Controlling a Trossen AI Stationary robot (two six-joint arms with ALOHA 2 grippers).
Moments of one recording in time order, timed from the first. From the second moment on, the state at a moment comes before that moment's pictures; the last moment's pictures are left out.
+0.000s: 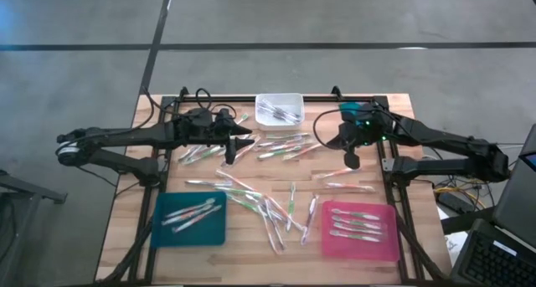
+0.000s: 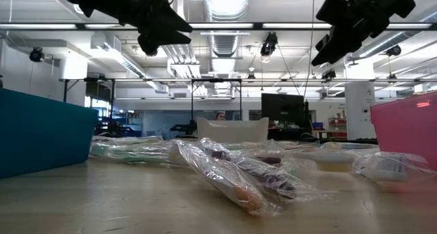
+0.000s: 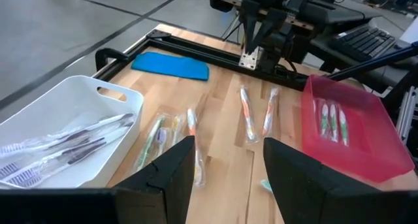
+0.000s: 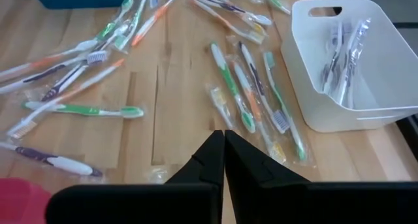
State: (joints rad) left arm 0.23 1.09 0.78 0.02 0.06 -0.18; right arm -0.41 0.88 0.70 -0.52 -0.27 -0.22
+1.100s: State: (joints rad) left arm 0.23 1.09 0.78 0.01 0.06 -0.11; right arm -0.41 0.82 0.66 -0.51 -0.26 -0.11
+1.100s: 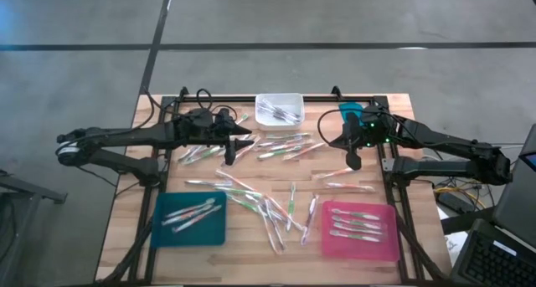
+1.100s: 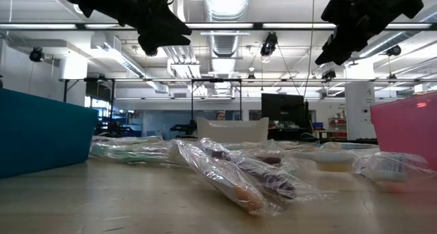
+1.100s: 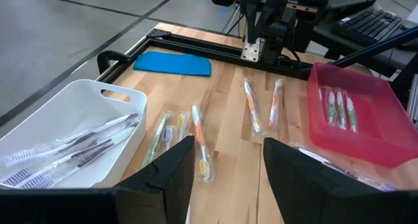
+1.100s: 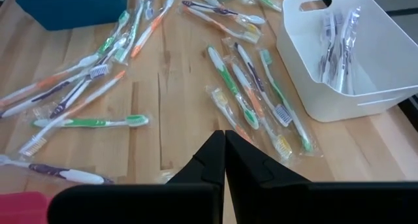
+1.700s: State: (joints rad) left arm 0.23 1.09 0.78 0.01 0.06 -0.10; right arm -0.41 0.82 0.66 -0.51 -0.26 -0.11
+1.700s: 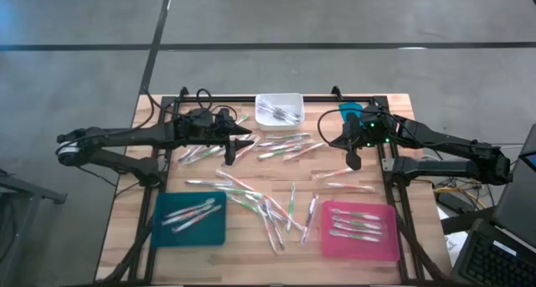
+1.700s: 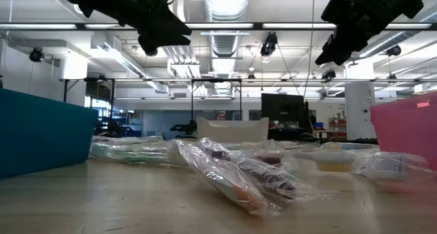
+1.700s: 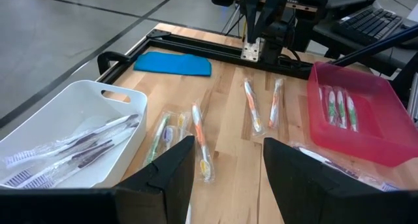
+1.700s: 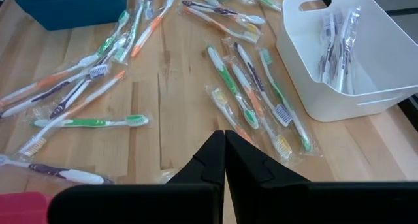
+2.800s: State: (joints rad) left arm 0.23 1.09 0.82 -0.22 0.07 -0.16; right arm -0.41 0.82 0.67 -0.51 -0.26 -0.11
